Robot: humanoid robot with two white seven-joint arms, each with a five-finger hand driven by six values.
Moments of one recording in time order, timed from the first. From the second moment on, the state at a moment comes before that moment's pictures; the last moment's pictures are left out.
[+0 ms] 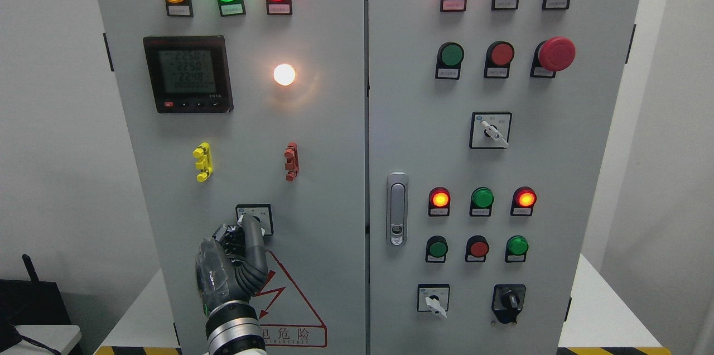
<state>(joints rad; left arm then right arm) -0.50 -0.10 -0.22 -1.79 -0.20 0.56 0.63 0.08 0.12 0.06 -0.13 0.00 0.09 0.12</state>
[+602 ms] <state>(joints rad) -0.49 -0.10 -0.22 -1.79 -0.20 0.57 0.63 0.08 0.12 0.06 -0.13 0.00 0.09 0.12</state>
